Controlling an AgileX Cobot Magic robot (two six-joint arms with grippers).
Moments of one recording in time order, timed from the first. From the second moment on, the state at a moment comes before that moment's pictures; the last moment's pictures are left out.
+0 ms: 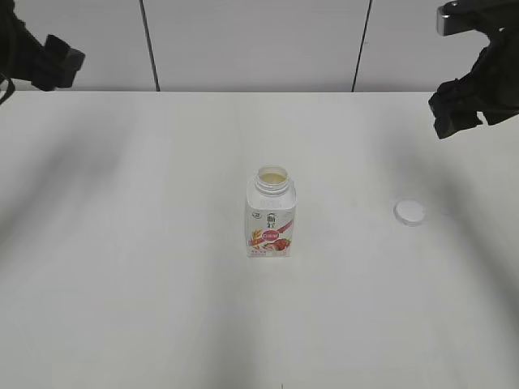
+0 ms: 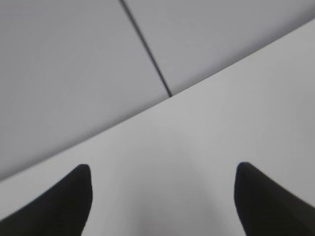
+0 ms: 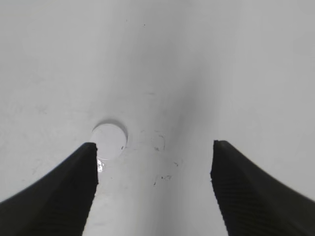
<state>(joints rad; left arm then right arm) -0.12 1.53 -0.96 1.17 -0.06 -0.70 0.19 1.71 -1.24 -0.10 0.73 -0.04</state>
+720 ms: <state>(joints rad) -0.12 1.49 -1.09 0.28 0.90 -0.07 0.19 1.59 -1.24 -0.13 1.00 -0.05</state>
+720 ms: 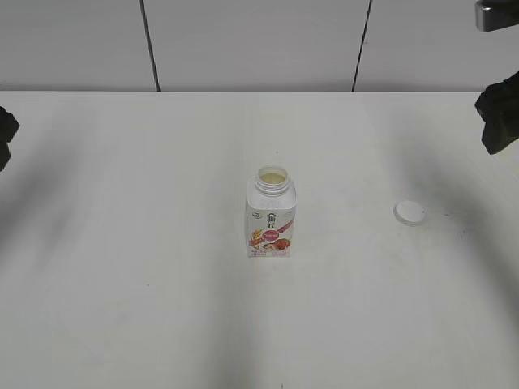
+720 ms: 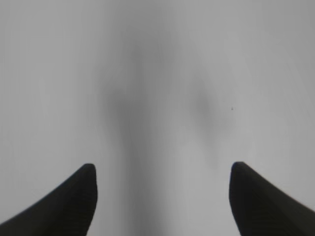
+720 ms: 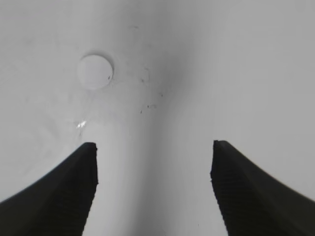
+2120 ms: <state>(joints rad) -0.12 0.58 -0.82 0.14 1.22 -0.07 0.19 0.86 -1.13 0.01 1.22 -0.05</state>
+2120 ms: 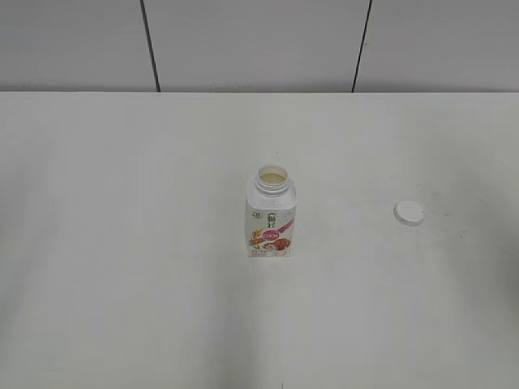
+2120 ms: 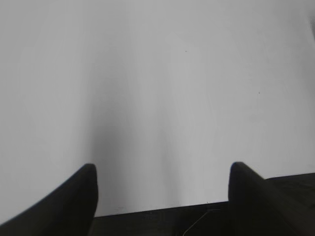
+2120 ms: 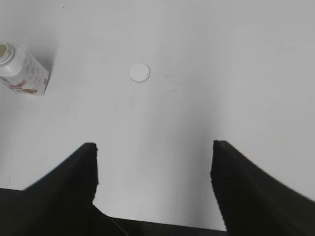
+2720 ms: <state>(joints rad) -0.12 0.31 -0.59 0.07 1.17 -0.07 0.19 0.53 -0.72 0.01 1.19 -0.05</state>
